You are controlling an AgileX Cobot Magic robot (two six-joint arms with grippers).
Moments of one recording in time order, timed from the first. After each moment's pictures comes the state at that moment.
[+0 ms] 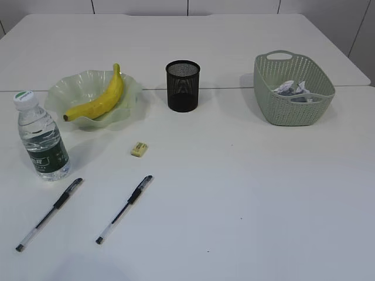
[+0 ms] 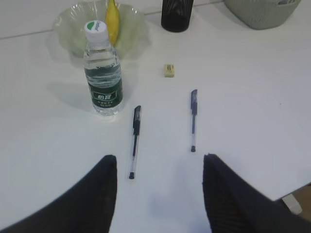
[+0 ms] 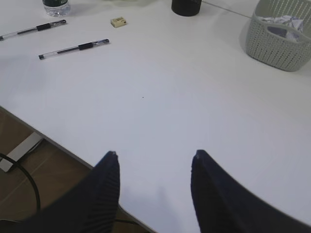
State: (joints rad) left arm -0.37 0.18 -0.62 -0.01 1.01 -0.10; right arm 0.59 -0.01 -0.51 -0.08 1.13 -0.04
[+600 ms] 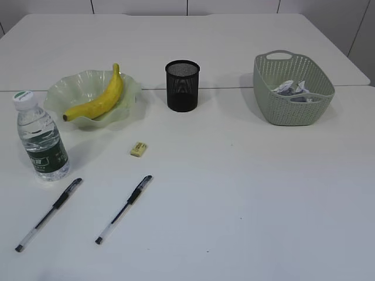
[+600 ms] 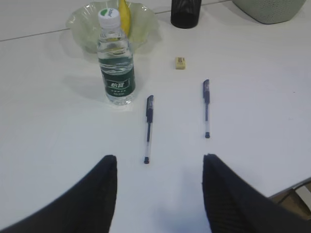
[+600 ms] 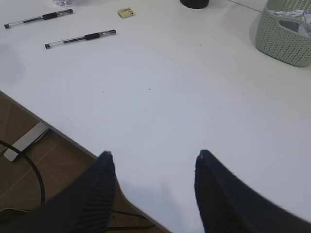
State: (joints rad) left arm -0.37 0.01 -0.56 0.05 1.10 -0.09; right arm 0.59 -0.02 -0.49 -0.05 1.14 -0.06
